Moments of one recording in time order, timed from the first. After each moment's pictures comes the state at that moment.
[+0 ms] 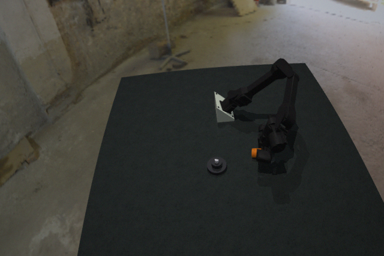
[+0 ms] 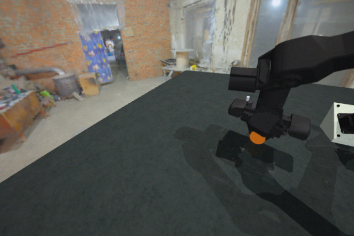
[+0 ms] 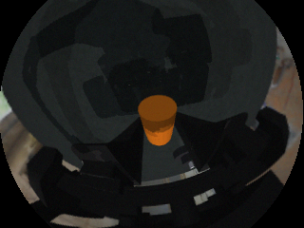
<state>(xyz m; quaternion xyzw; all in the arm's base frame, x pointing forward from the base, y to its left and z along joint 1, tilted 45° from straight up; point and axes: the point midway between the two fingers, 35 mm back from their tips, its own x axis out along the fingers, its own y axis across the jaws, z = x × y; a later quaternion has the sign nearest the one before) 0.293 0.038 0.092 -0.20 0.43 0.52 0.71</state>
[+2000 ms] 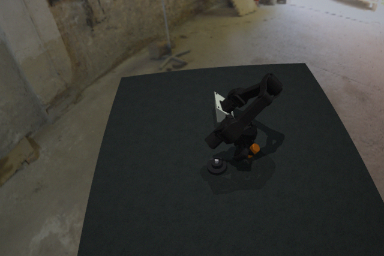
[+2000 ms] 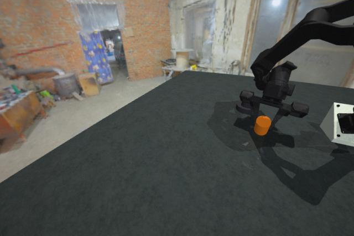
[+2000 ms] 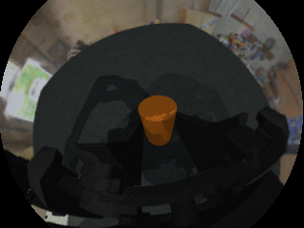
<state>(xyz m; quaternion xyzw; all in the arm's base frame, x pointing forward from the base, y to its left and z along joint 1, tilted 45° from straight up) 0.270 -0.003 0.060 0.05 0.08 0.56 0.82</state>
